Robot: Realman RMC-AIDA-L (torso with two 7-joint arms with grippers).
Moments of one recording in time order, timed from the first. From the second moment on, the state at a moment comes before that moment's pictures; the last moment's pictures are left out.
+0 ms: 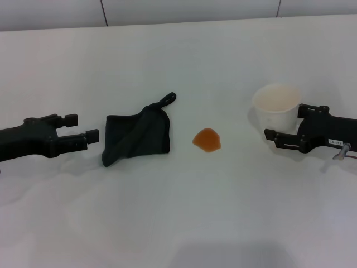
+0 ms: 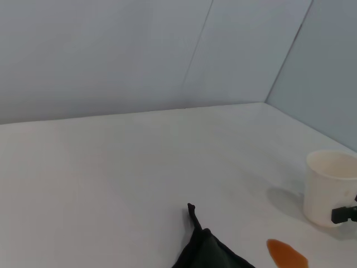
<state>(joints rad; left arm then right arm) -0.41 -1.98 0.77 0.64 1.92 1.46 -1.55 0.37 2.01 -1.21 -0.66 -1.57 -1.05 1.24</state>
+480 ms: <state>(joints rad) -0.41 -1.98 0.77 0.64 1.92 1.46 -1.55 0.38 2.01 -1.22 -0.67 -1.57 -1.06 1.24</state>
